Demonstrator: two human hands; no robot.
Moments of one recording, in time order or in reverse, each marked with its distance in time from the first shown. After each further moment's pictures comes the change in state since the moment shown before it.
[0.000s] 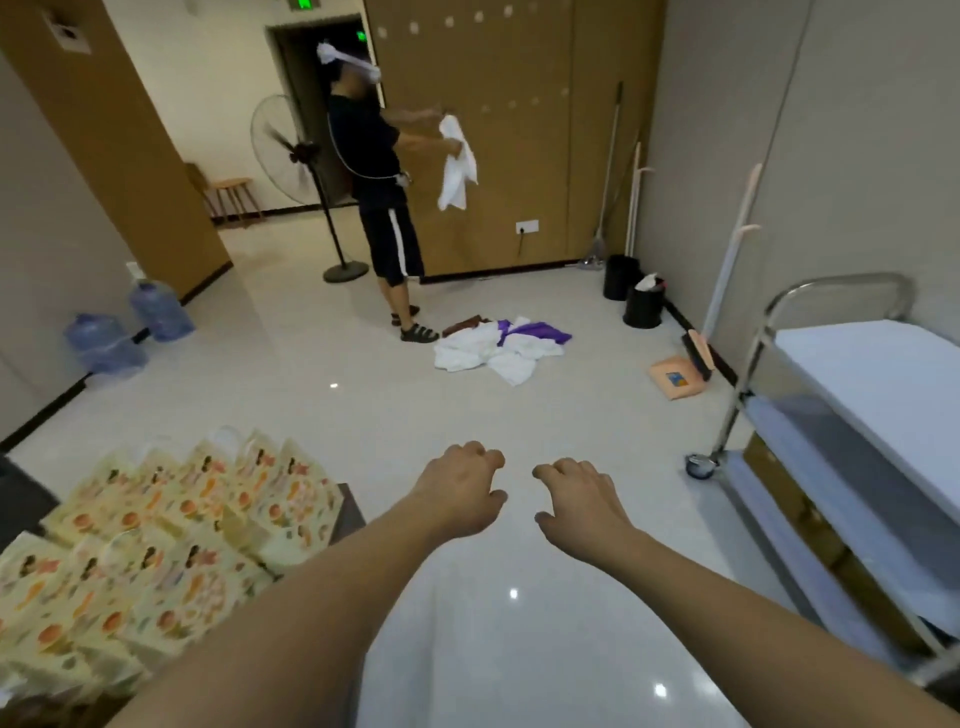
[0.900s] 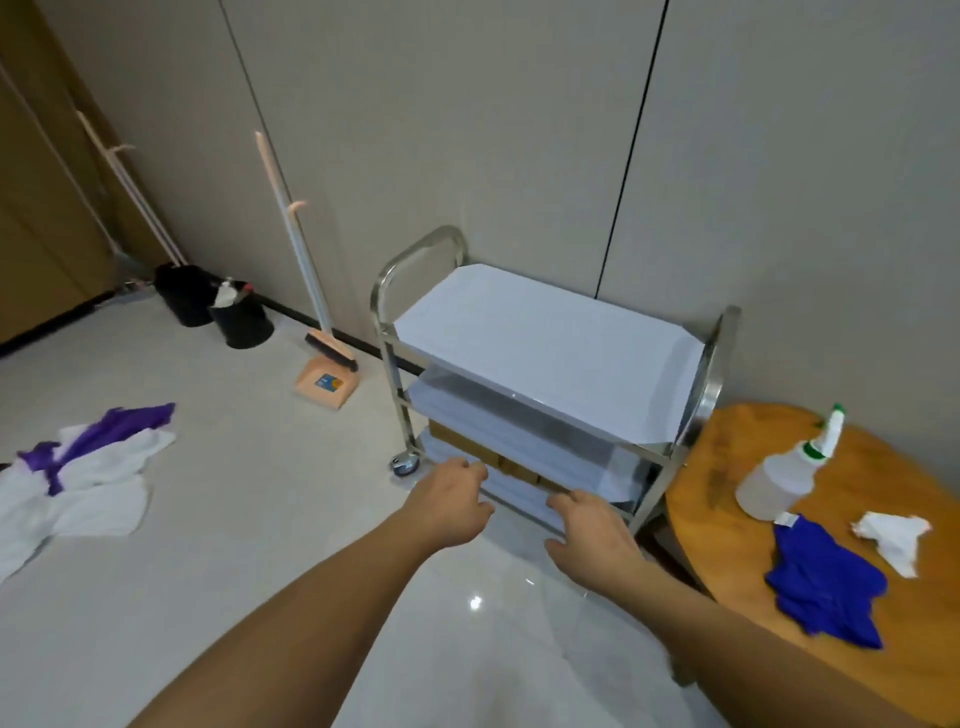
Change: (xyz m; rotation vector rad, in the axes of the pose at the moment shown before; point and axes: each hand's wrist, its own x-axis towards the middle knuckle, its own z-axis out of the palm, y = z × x) left_hand 0.401 0.325 0.073 0.005 -0.373 0.854; right_hand 0.021 0.357 -0.034 0.206 0.089 1.075
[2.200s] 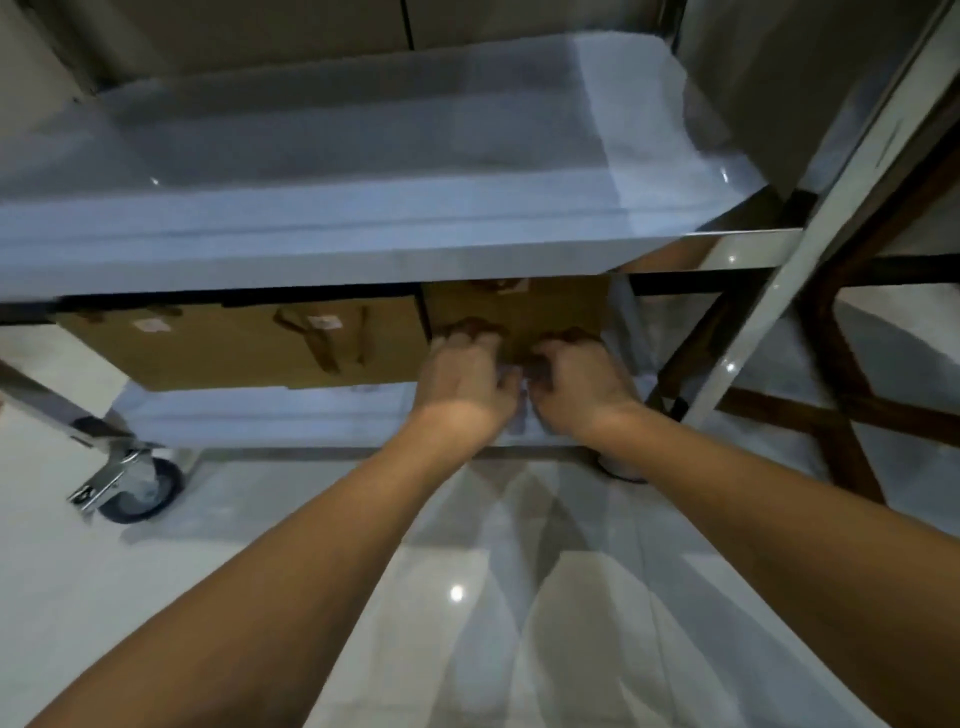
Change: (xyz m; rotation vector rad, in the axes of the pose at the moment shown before) left_hand 0.508 -0.067 0.502 0.042 0.209 0.357; right_hand 0.429 0.309 0.445 0.131 0.373 0.393
